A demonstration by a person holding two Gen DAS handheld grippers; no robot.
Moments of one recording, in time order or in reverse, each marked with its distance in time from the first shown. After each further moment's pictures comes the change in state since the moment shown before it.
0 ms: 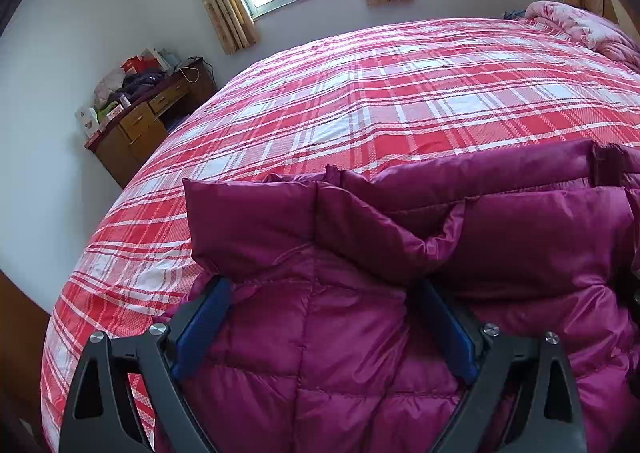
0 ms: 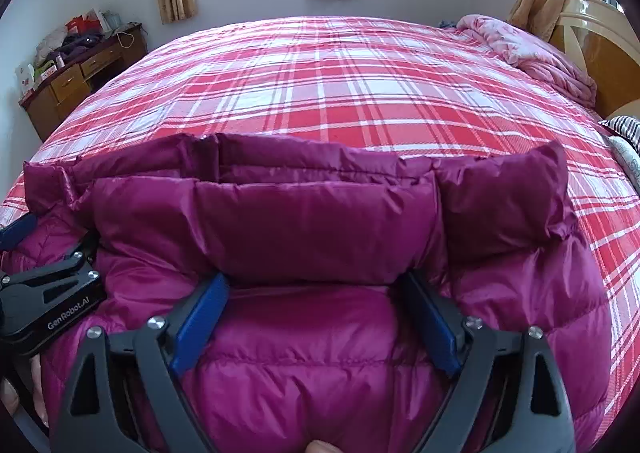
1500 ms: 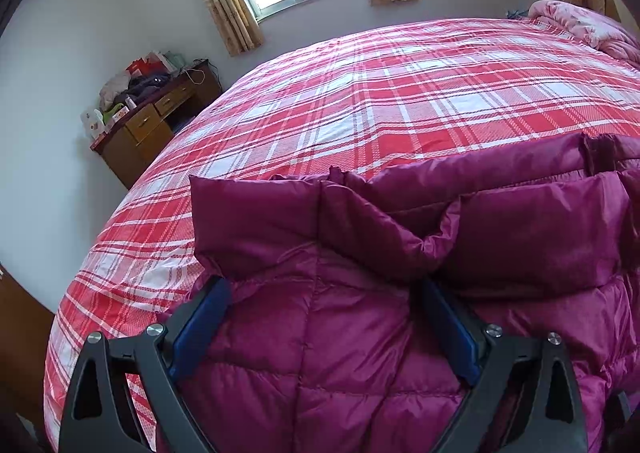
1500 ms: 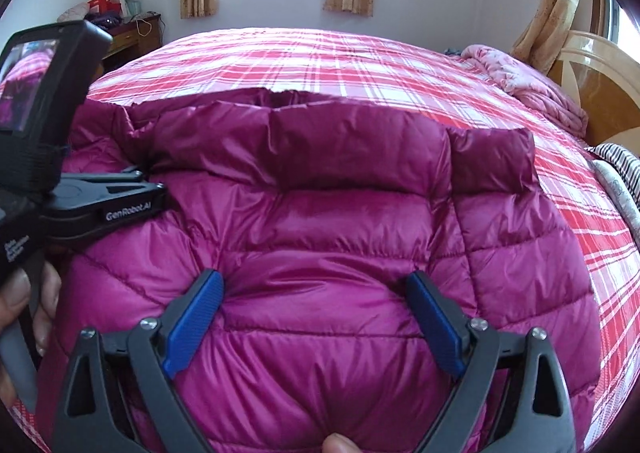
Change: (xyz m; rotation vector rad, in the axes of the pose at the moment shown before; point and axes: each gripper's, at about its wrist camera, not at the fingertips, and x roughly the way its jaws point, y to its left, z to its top) left arm -0.003 0.000 -0.004 -0.012 -0.008 0.023; right arm -0.030 0.030 -0.046 -0.088 -0.055 -0.032
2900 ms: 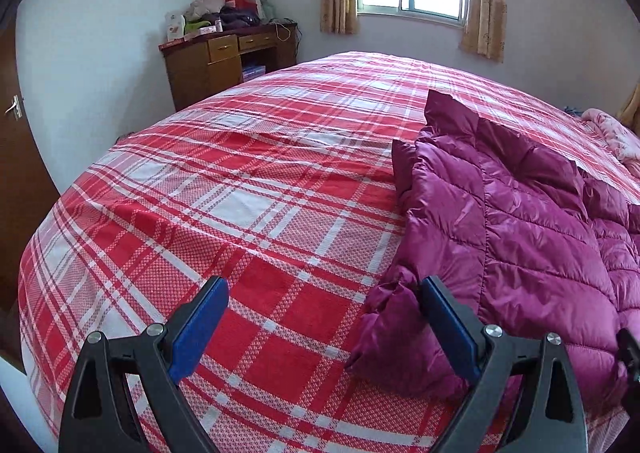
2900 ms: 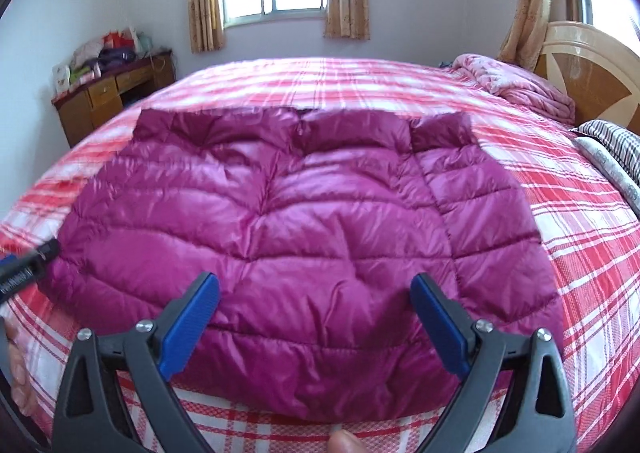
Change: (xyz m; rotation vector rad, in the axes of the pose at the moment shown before) left arm -0.120 0.140 -0.155 -0.420 0.012 -0.028; right arm -0.076 0.006 -0.073 0.021 -0.074 0.037
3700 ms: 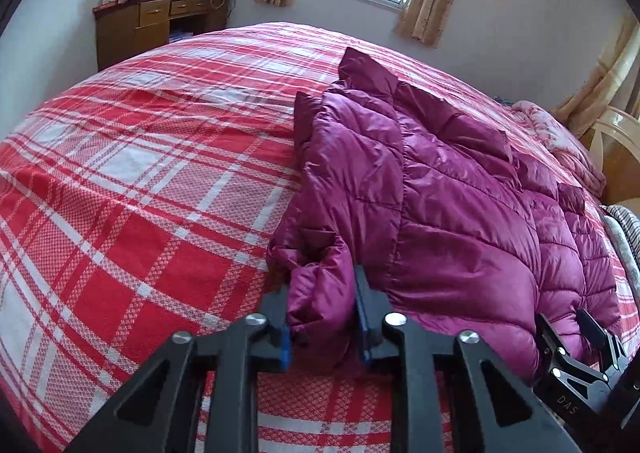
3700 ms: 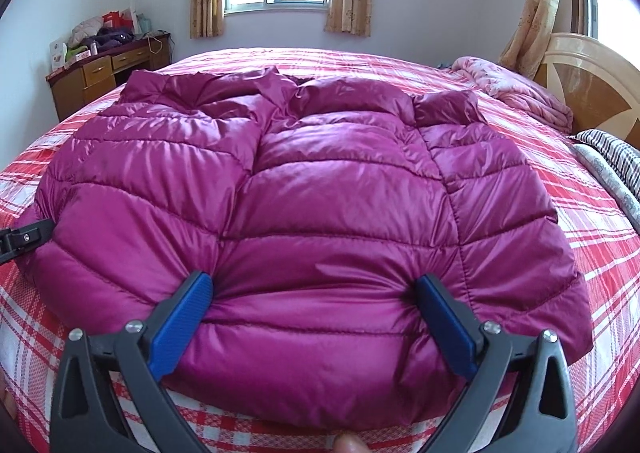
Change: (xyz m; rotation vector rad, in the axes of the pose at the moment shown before) left arm 0.017 -0.024 -0.010 0.006 0.091 -0.338; right arm 0.010 0.001 -0.014 -0.017 -0.040 -0.031
